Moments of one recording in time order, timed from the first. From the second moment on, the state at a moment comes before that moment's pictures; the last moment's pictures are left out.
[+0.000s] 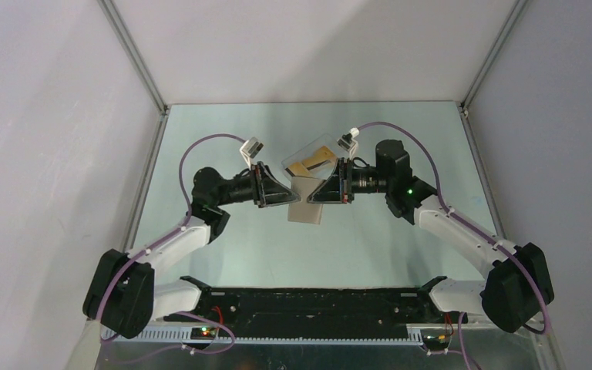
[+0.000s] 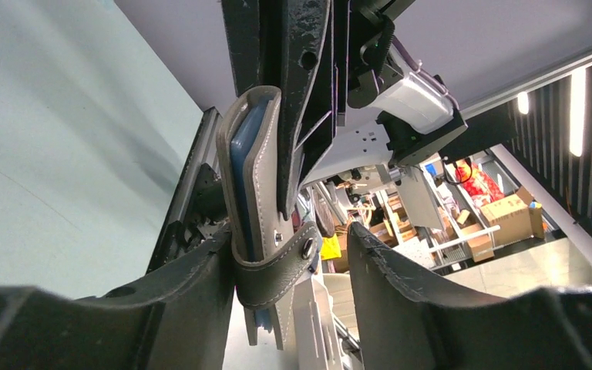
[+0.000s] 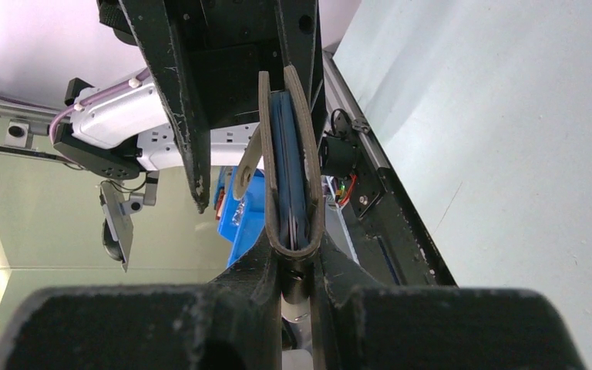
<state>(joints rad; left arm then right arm) -0.42 1.19 0.56 0.86 1.02 -1.29 0.56 1.25 0.91 0.07 -0.89 0.89</state>
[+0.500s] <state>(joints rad) -0.42 1.22 0.53 1.06 1.03 -1.45 0.56 1.24 0.92 0.10 -0.93 0.90</state>
